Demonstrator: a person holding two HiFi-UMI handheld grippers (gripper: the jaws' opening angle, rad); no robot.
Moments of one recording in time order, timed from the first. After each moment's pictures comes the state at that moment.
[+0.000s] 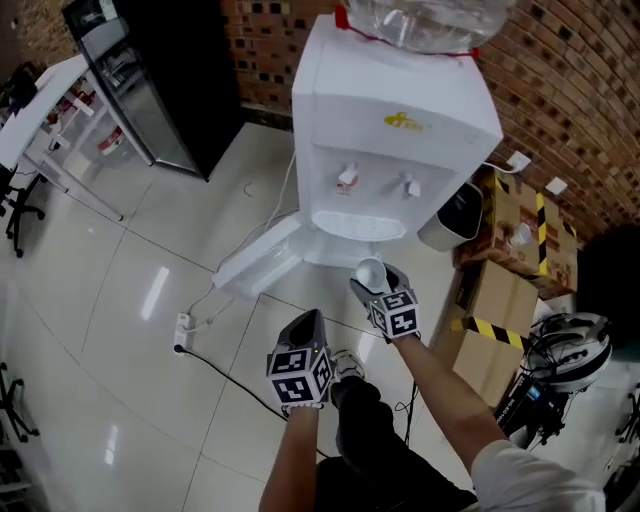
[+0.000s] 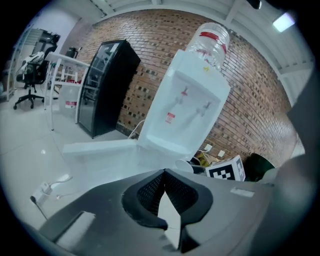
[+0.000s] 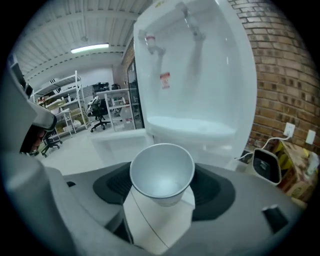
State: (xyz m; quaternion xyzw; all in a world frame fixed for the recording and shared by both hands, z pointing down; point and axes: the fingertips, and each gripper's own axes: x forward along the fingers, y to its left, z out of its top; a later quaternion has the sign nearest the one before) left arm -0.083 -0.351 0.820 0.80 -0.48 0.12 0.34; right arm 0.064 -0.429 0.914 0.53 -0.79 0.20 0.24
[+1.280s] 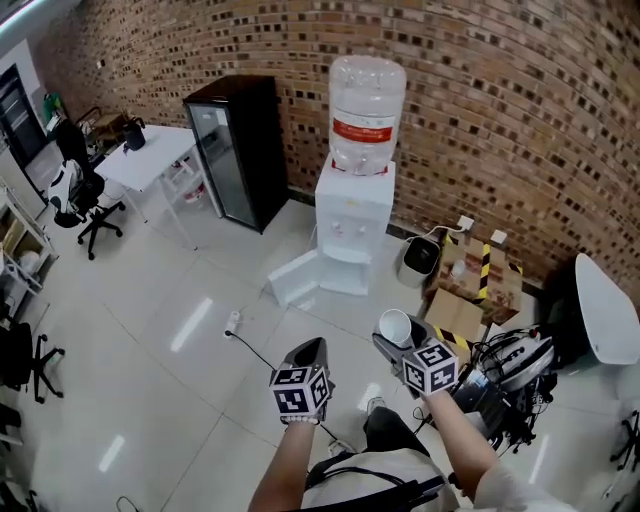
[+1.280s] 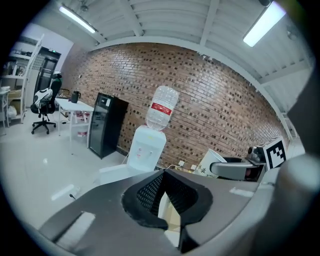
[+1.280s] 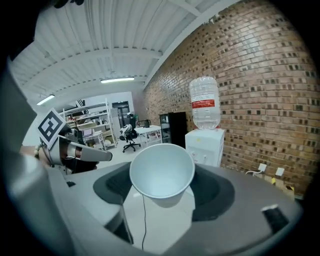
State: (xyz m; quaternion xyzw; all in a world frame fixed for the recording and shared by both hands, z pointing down) left arm -0.102 -0.021 0.416 0.82 -0.50 0.08 0.28; right arm 0.054 -0.032 0.403 0.47 -0.85 0.15 0.17
